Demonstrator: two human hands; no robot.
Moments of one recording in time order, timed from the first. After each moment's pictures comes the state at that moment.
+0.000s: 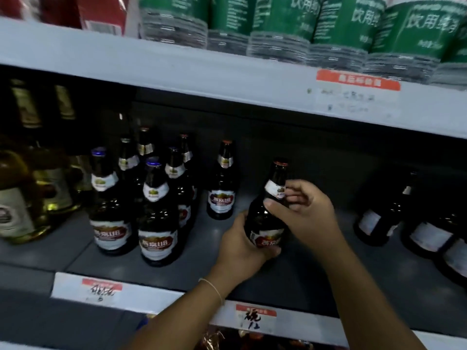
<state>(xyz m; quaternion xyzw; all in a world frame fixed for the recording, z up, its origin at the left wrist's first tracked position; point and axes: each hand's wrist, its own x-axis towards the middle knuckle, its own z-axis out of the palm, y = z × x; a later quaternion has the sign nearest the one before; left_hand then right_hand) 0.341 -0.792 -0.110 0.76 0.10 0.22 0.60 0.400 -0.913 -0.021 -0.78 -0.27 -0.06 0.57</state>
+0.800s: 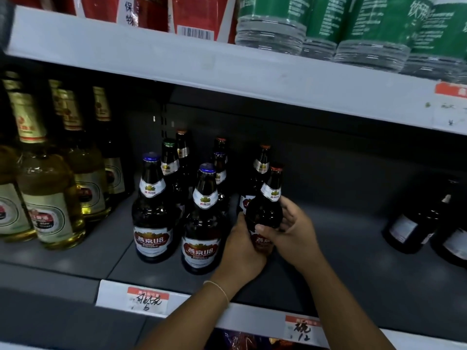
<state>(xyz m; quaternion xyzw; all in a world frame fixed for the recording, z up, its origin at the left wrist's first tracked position) 0.320 -0.714 -0.125 0.80 0.11 0.23 0.54 0.379 -0.823 -0.079 -0.74 -0.30 0.00 0.60</state>
